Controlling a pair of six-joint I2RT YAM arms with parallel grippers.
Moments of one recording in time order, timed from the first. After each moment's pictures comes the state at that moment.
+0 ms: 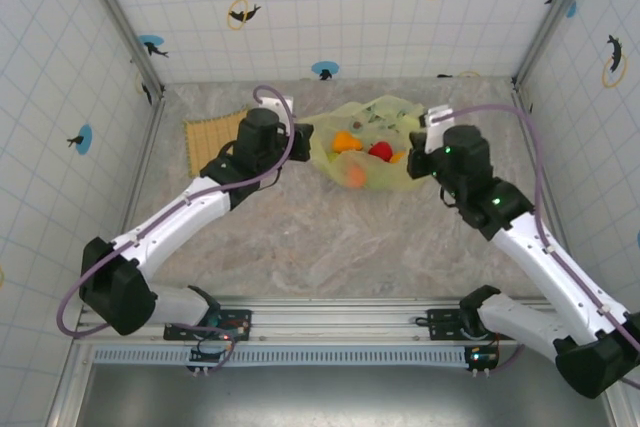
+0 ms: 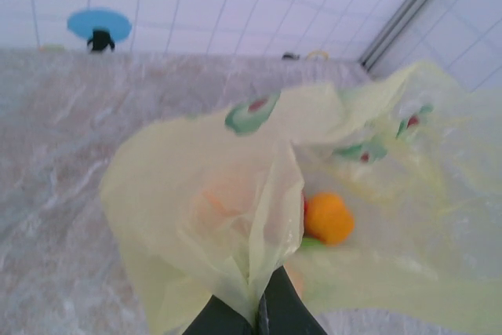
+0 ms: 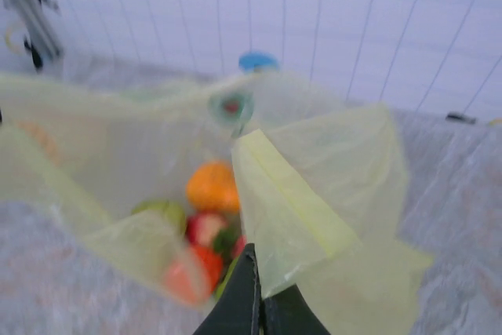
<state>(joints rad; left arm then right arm) -0.63 1.35 1.12 -0.16 0.04 -0.40 0.54 0.99 1.02 -0.39 0.14 0.11</state>
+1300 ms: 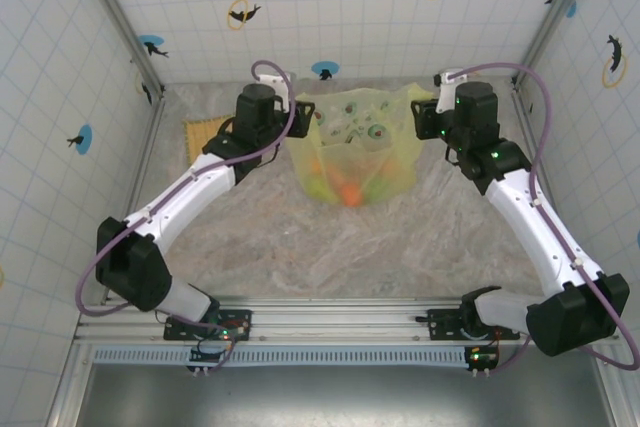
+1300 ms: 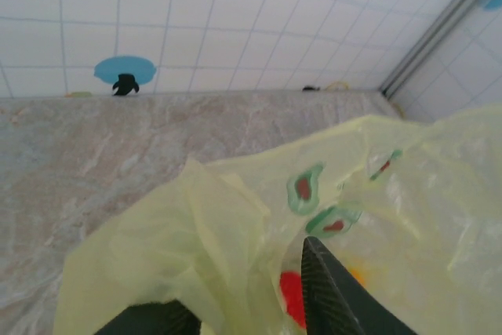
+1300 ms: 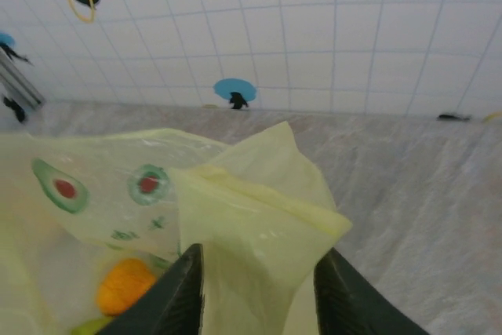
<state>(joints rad) -0.54 1.47 1.24 -0.16 0.08 -0.33 0.34 1.23 1.20 -0.38 -0.05 0.16</state>
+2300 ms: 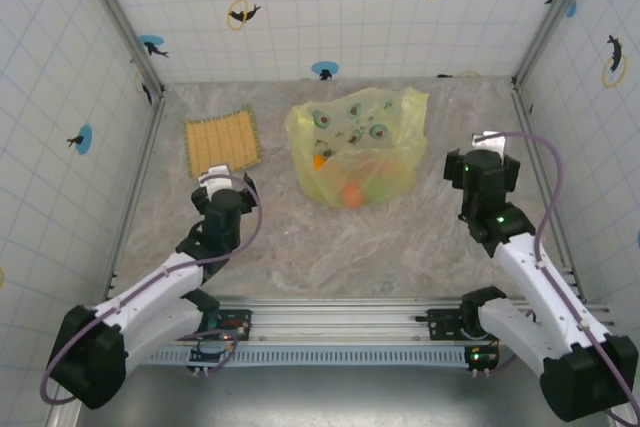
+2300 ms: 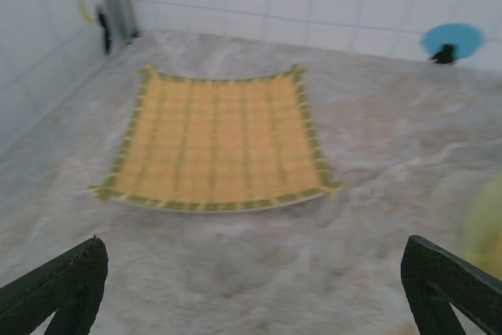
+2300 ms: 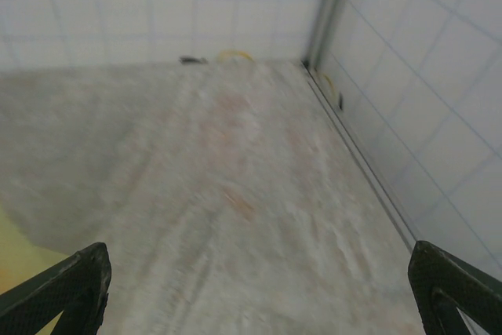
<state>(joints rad) -0.53 0.92 0.33 0.18 -0.67 -0.27 0.30 0.88 0.65 -0.24 0.58 0.10</state>
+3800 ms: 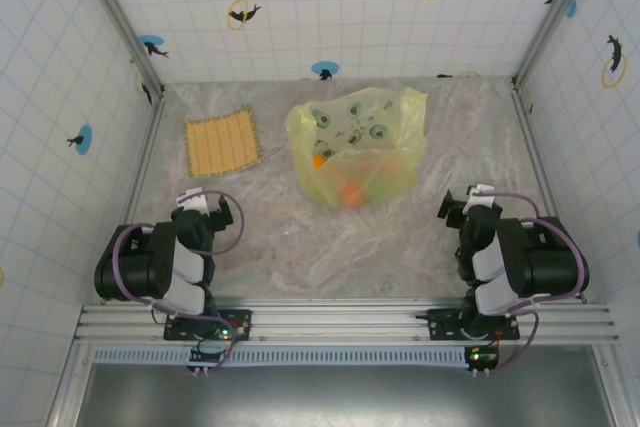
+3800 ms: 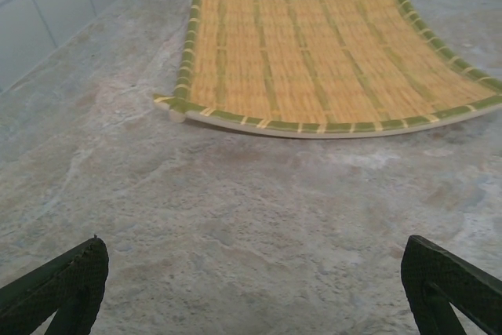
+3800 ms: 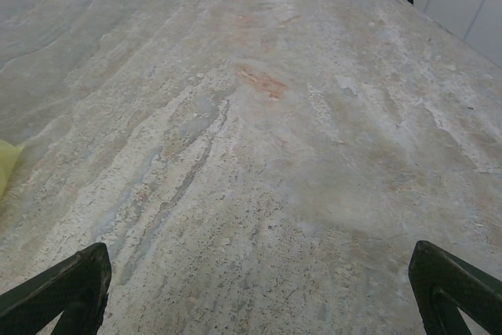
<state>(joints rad) 0.03 1.51 0.01 1.15 -0.08 -0.05 0.06 1.51 0.01 1.14 0.22 0.10</state>
